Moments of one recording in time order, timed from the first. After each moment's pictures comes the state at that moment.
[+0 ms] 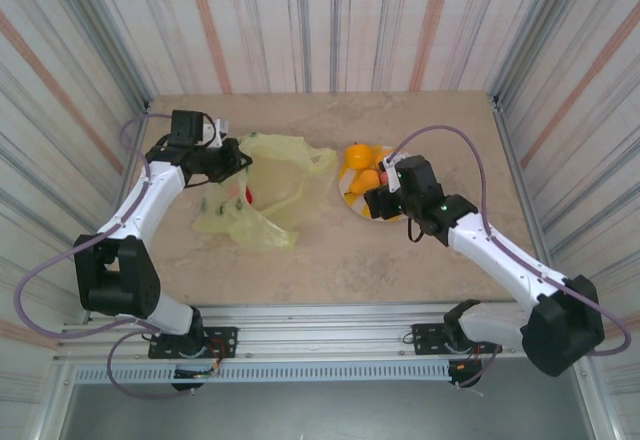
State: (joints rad) left arm -0.11 1.50 1.22 -0.59 0.53 -0.51; right arm 0.53 1.20 0.86 -0.43 0.10 0.13
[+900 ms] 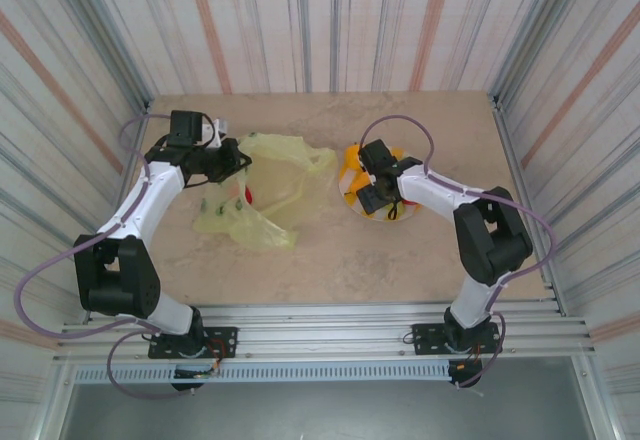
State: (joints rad) left arm -0.10 1.50 1.21 -0.58 0.53 -0.51; right arm 0.51 1.76 1.16 -0.61 0.29 0.00
